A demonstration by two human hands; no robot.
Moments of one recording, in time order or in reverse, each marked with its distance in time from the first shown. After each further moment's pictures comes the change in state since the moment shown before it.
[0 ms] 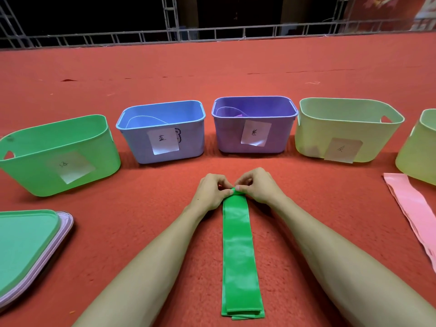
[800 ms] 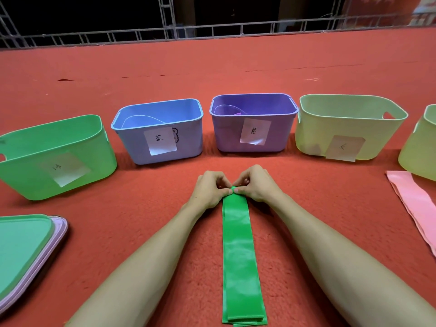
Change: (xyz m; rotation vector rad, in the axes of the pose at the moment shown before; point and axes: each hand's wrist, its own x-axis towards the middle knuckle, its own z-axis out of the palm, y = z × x) left_hand 0.010 -0.005 -0.002 0.048 -0.008 0.023; right_hand 0.007 -0.004 0.001 -0.034 -0.030 0.003
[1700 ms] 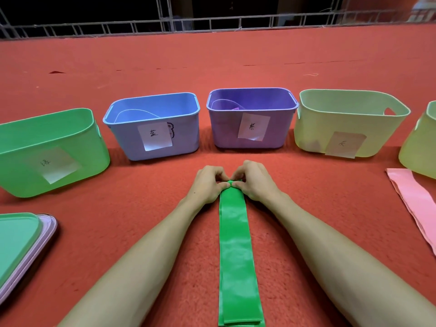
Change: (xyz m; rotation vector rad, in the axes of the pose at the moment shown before) left_hand 0.010 0.001 0.004 0.036 -0.001 0.047; right_hand 0.003 -0.002 0.002 -0.206 0.069 -0.107
